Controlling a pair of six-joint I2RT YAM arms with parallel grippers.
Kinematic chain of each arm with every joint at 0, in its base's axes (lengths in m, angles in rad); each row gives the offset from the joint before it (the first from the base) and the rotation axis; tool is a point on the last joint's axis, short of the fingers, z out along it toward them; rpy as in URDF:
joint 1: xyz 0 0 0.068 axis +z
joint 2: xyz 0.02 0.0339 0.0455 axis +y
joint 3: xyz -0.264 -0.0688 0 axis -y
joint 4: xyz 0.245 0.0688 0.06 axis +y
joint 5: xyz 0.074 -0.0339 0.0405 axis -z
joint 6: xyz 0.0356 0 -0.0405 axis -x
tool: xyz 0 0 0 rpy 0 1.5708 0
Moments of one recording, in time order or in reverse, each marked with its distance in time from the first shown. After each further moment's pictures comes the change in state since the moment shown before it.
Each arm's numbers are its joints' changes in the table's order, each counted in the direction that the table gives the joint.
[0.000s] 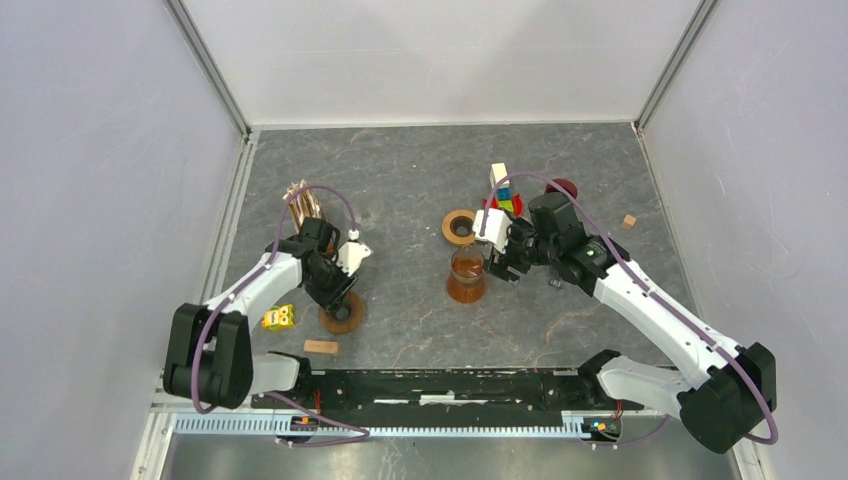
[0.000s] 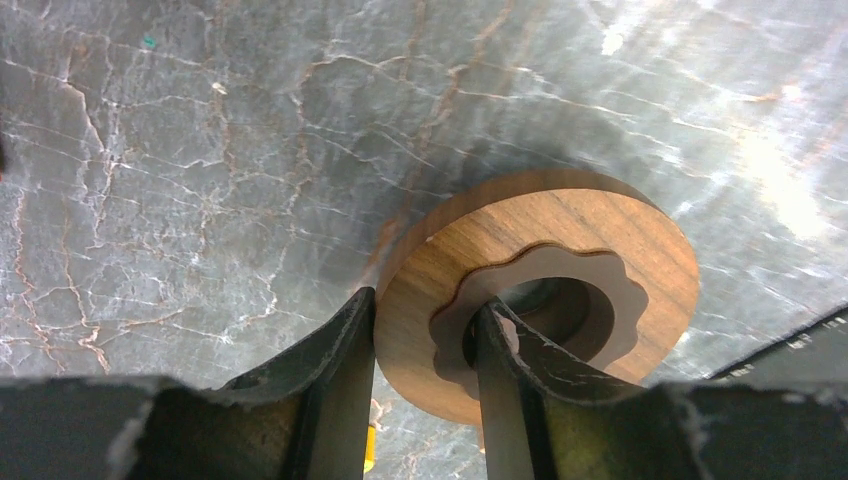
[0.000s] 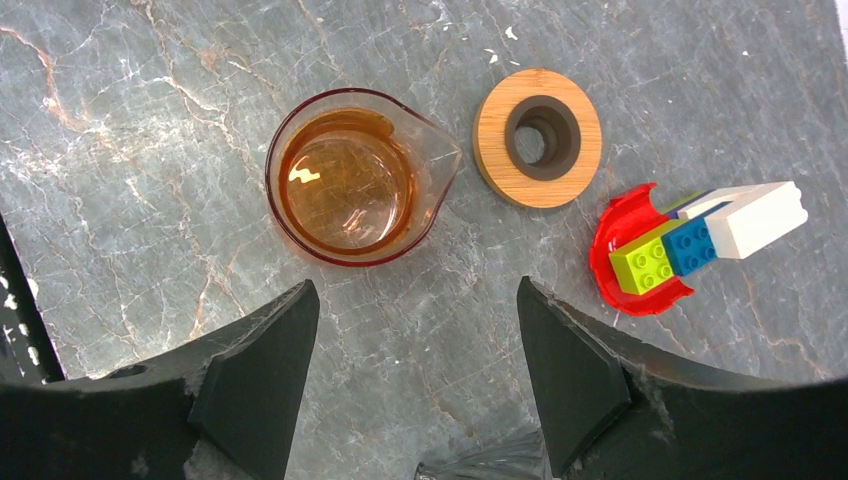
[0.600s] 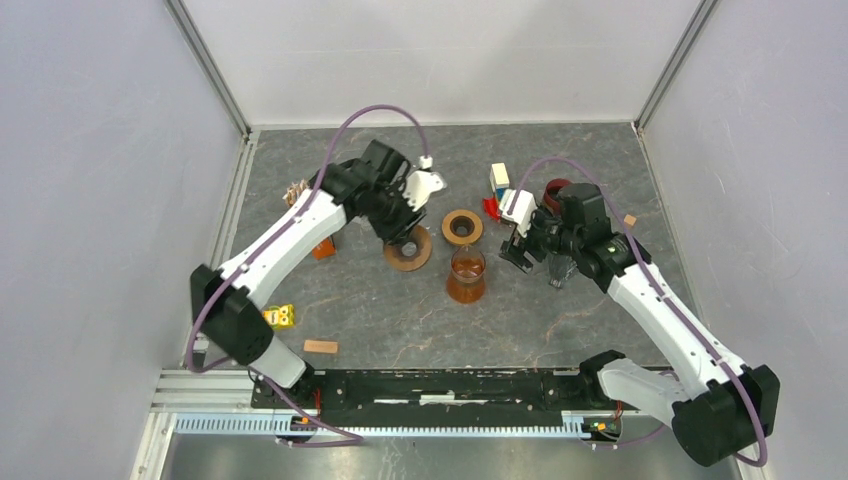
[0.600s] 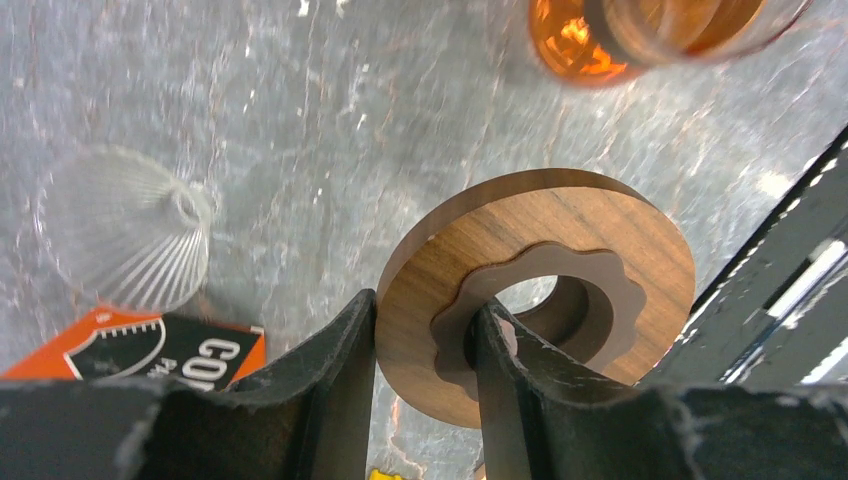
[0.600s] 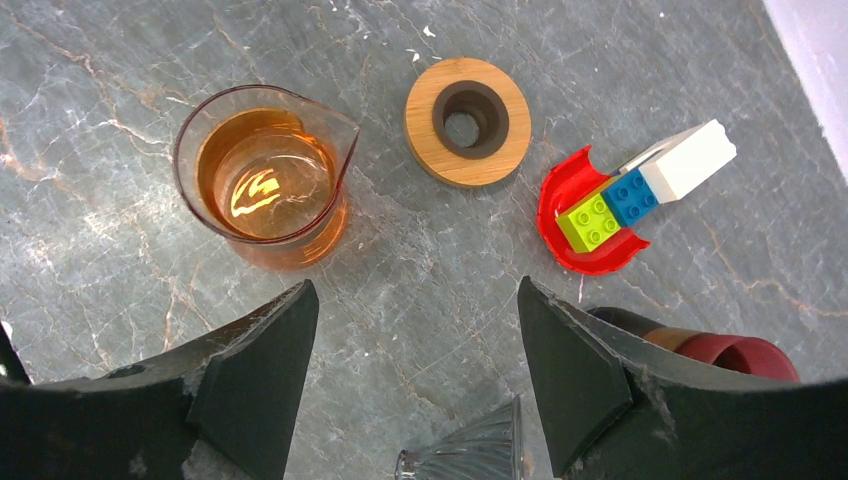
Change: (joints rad) left arm -0.397 0.248 0.804 0.262 0.038 0.170; right arm -0.171 -0.053 0.000 -0.026 -0.100 -0.041
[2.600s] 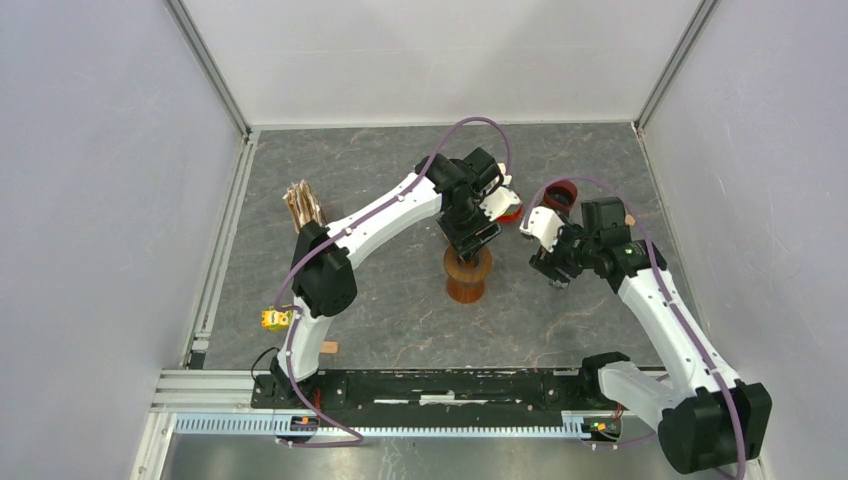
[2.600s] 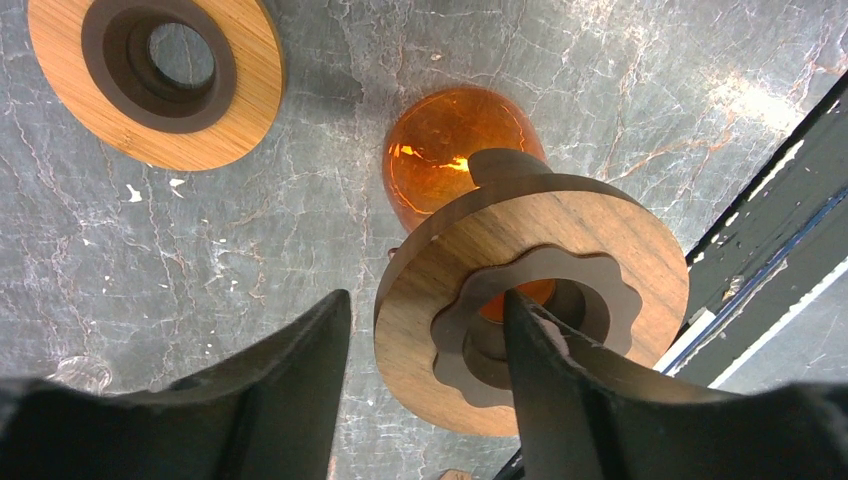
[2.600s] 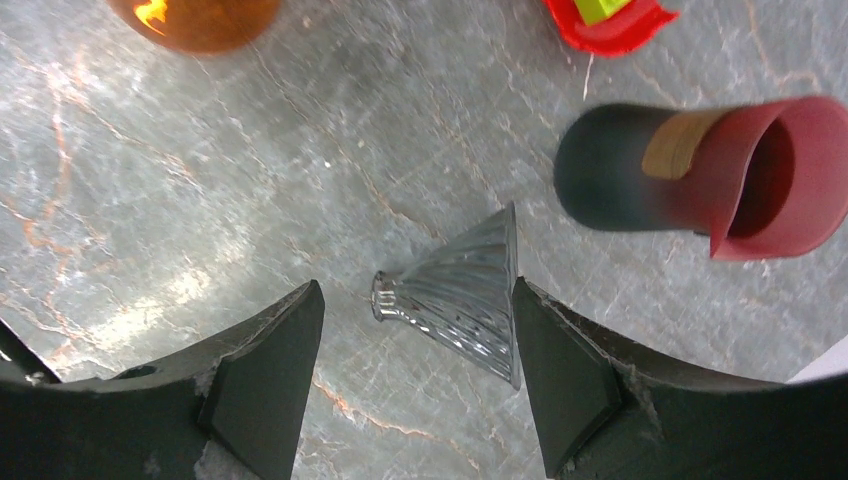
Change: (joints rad) left arm -0.255 0.547 0.552 0.212 -0.036 0.175; right arm -0.179 -0.052 -0.054 0.264 0.136 0.210
